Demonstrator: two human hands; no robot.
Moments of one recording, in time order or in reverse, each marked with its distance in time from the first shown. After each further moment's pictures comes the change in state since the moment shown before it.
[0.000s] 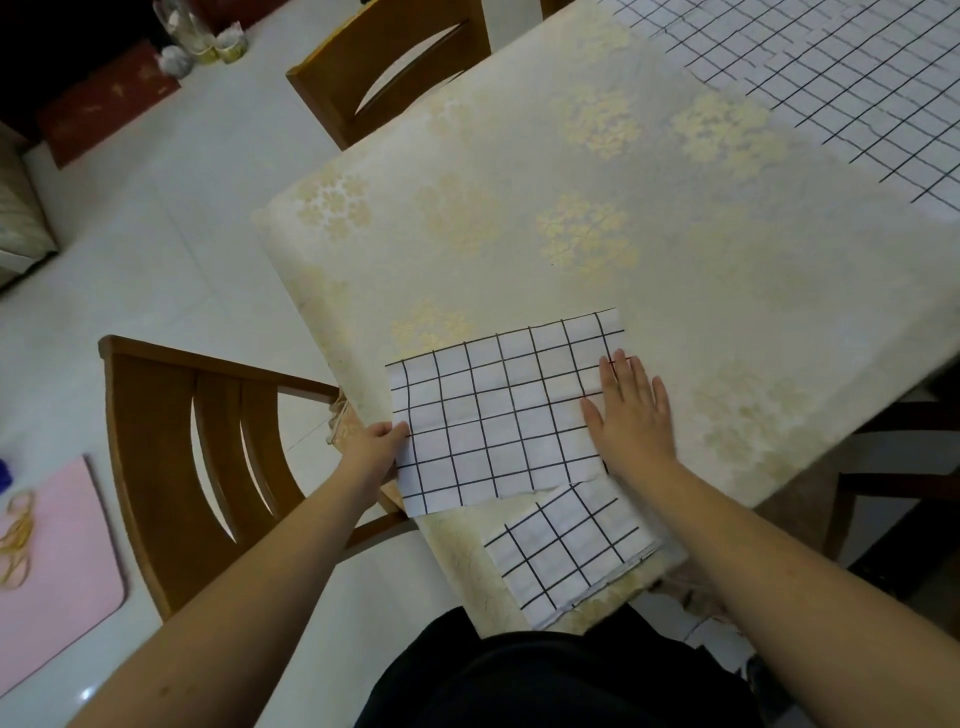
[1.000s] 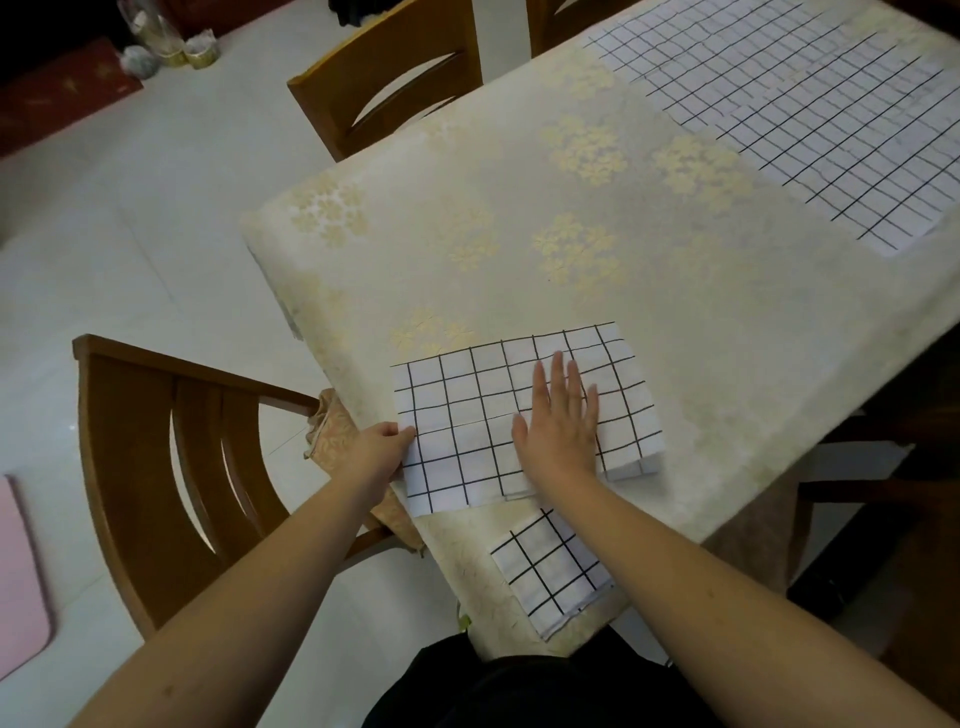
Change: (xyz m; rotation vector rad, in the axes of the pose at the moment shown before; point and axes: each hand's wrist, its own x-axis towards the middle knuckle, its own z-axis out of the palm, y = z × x) left_hand 0.019 -0.002 -0.002 -0.022 -0.051 0.104; right_hand -0.023 -0.110 -0.010 -0.044 0.103 0.017
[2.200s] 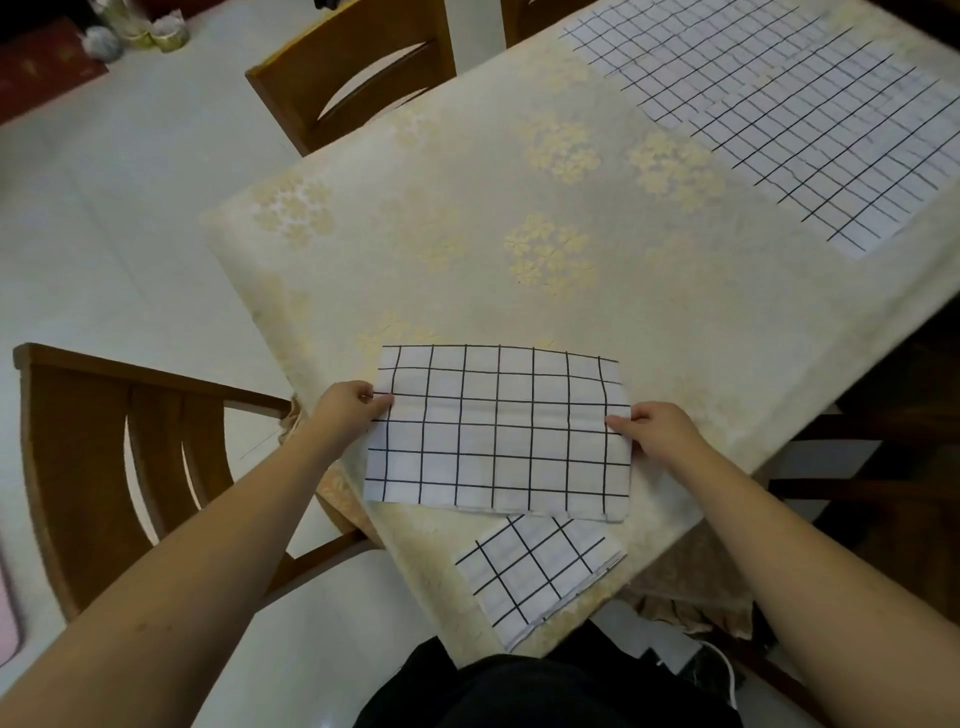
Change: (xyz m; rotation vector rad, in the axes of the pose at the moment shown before) left_hand 0.036 0.052 -0.002 0.534 -0.014 0.287; right_hand 0.027 0.167 -0.033 0.761 -0.276 0.413
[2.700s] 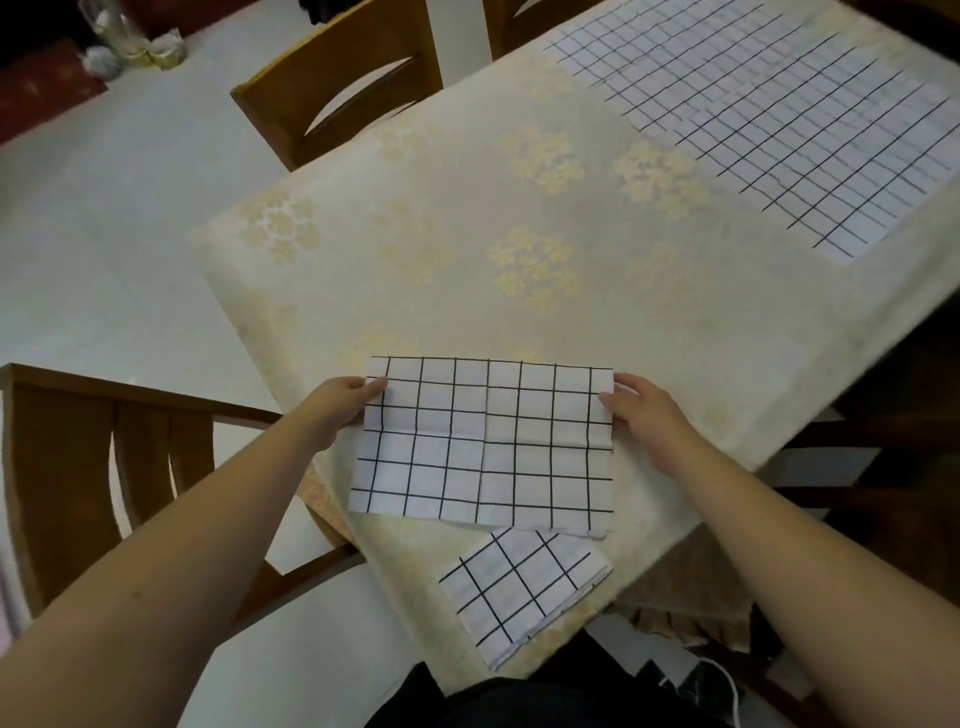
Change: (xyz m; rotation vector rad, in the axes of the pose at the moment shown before) left_hand 0.024 0.026 -0.005 -0.283 -0.151 -0.131; right_hand 0.022 -0.012 -0.012 0.566 -0.038 0.017
